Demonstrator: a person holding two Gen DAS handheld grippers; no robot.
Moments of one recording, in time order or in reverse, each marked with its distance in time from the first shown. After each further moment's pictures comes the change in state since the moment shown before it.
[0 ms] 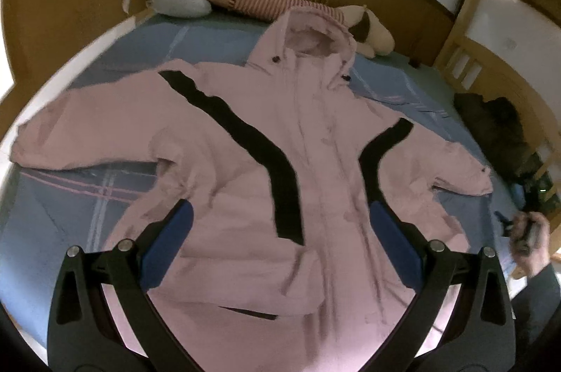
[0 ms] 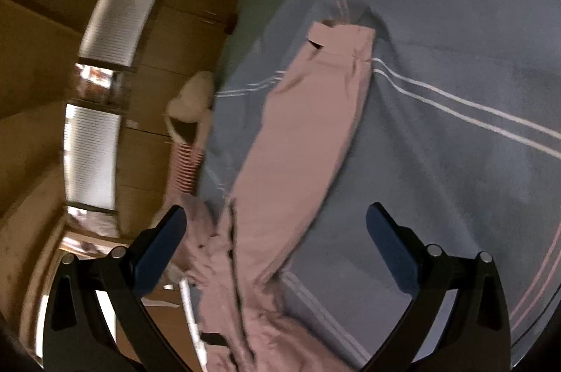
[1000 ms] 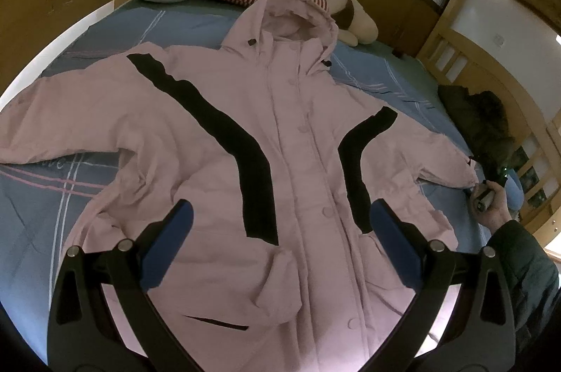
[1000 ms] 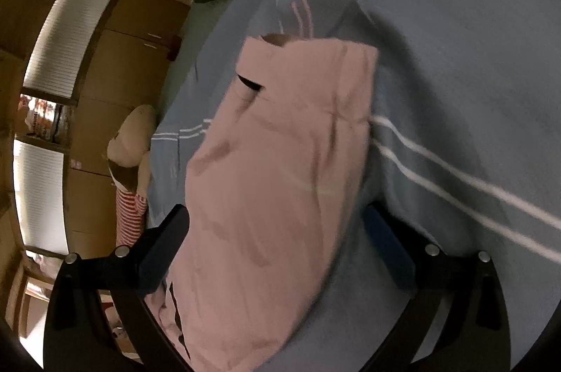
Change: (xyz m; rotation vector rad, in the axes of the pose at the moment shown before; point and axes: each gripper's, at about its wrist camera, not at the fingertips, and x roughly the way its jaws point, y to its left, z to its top) left arm 0.030 -0.008 -0.005 0.006 0.034 -0.065; right arm 0.115 -0.040 0.078 0.055 -0.113 -0.136
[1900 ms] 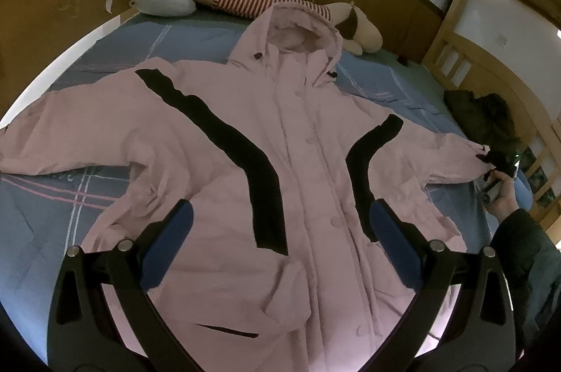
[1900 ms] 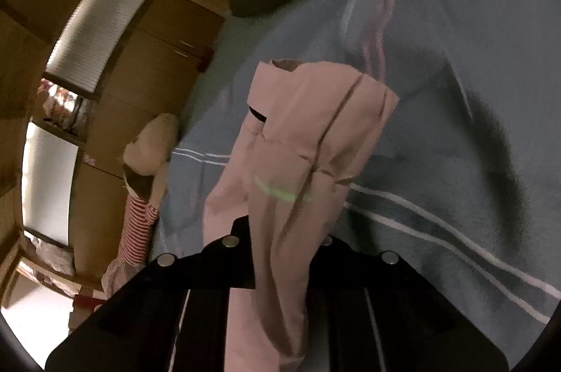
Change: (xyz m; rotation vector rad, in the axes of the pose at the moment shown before) left arm -0.007 0.000 0.002 0.023 -0.053 0.044; right arm 0.018 0.034 0.026 -0.133 -0.092 0.079
